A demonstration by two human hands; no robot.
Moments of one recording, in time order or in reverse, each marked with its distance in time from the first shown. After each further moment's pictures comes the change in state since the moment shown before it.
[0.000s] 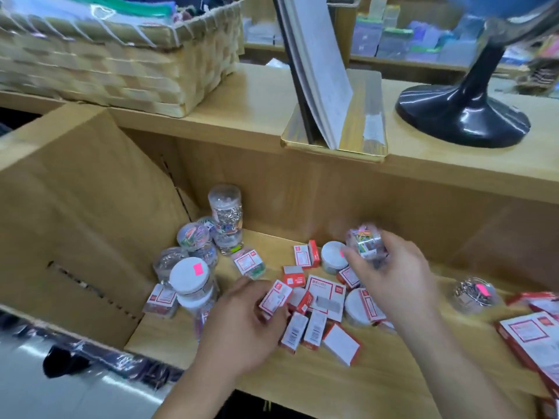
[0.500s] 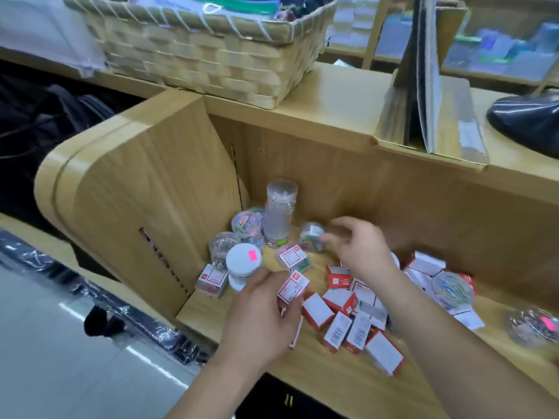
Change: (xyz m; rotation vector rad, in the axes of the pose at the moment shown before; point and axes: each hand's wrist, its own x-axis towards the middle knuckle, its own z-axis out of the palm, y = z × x) left_hand -0.017 -0.023 -0.030 0.055 0.080 -0.089; right_hand 0.038 -0.082 0.090 0.137 -0.440 -0.073
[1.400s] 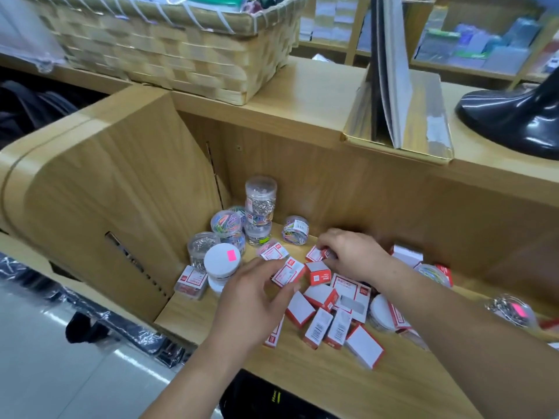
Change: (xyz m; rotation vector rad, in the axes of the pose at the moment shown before) left_hand 0.022 -0.002 0.020 -0.070 0.078 0.105; right_hand 0.023 0.049 -0.009 -0.640 -0.364 -0.363
